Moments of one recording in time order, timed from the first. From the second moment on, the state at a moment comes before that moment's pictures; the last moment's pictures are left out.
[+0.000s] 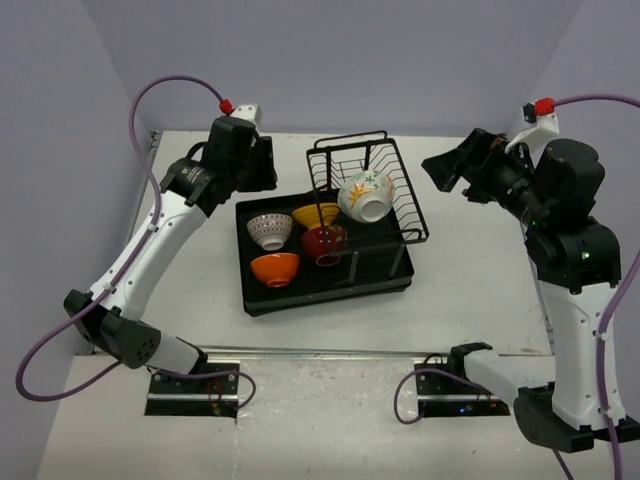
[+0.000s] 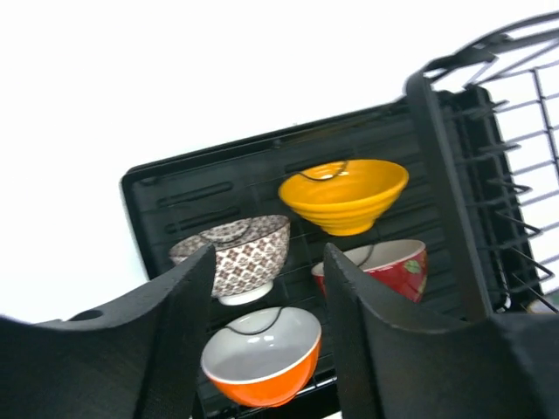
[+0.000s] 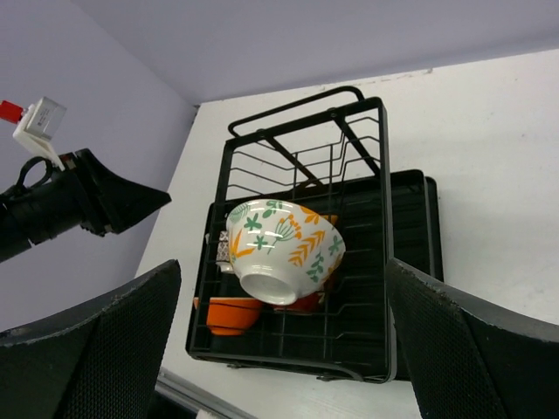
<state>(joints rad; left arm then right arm) -0.48 1.46 1.65 -0.84 -0.17 -0.40 0.16 1.04 1.67 -0.86 -0.23 0.49</state>
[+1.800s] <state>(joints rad) -0.27 1.65 1.79 -1.05 0.21 -0.47 0.19 0.97 1.58 -0.93 -0.31 0.52</state>
